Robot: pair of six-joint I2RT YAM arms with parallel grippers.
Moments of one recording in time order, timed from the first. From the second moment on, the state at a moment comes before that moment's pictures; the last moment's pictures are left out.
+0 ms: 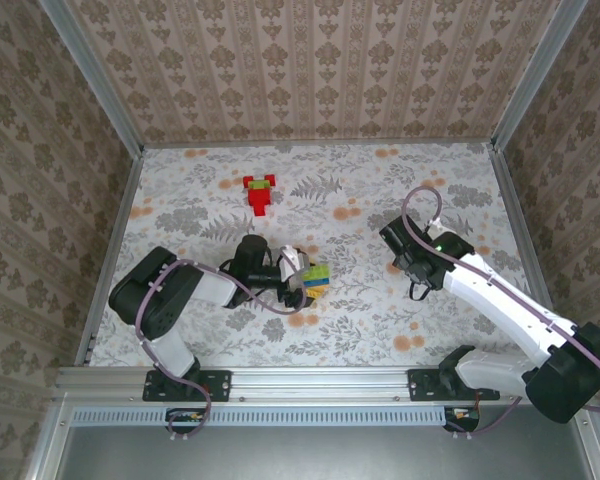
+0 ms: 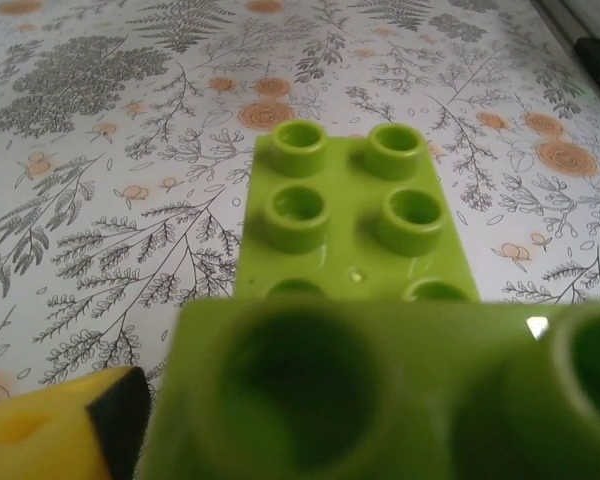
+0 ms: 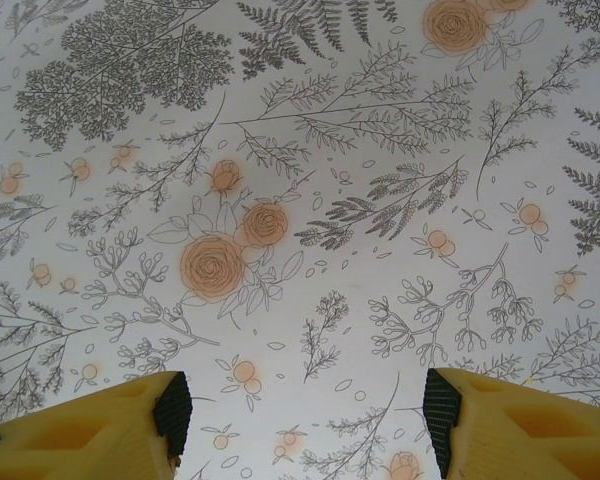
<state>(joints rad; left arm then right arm) -0.64 1.71 0.51 0.67 0.81 0.35 0.55 1.18 0.97 -1.08 0.51 1.09</state>
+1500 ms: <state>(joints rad) -0.59 0.60 0.28 0.32 0.00 0.06 0.61 1.36 0.97 -0.62 0.20 0.65</state>
